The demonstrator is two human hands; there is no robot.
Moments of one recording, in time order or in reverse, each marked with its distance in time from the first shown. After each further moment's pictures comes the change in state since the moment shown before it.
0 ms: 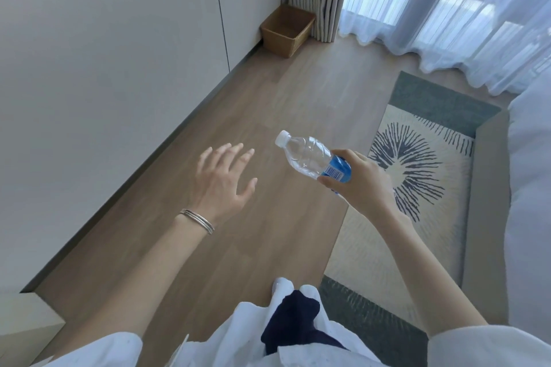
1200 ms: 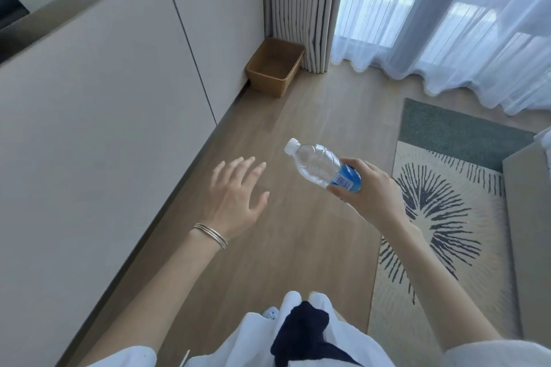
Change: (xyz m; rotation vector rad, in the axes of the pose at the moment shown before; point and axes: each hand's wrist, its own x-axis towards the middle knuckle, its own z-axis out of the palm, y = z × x) left_hand 0.415 -0.120 0.087 -0.039 0.009 0.127; right_hand 0.418 -0.002 -0.001 0.077 0.077 0.112
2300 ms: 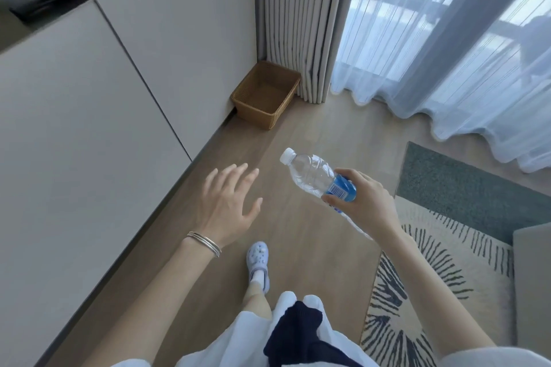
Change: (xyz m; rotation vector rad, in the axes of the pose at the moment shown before) left_hand 0.352 -0.010 0.105 -0.020 -0.046 -0.115; right_hand 0.374 0.079 -0.048 0.001 -0.131 -0.004
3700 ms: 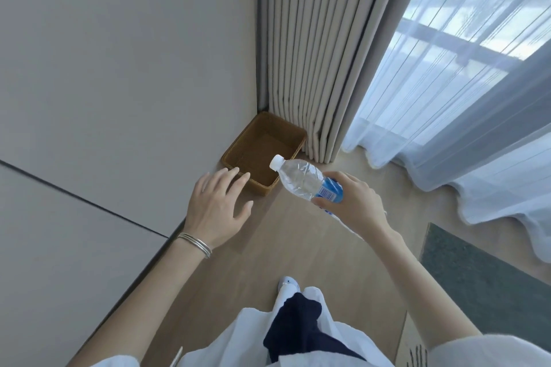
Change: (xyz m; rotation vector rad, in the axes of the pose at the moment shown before) left_hand 0.477 -0.118 0.066 0.017 -0.079 -0.079; right_hand 0.518 -0.040 -0.059 -0.101 -0.116 -0.098
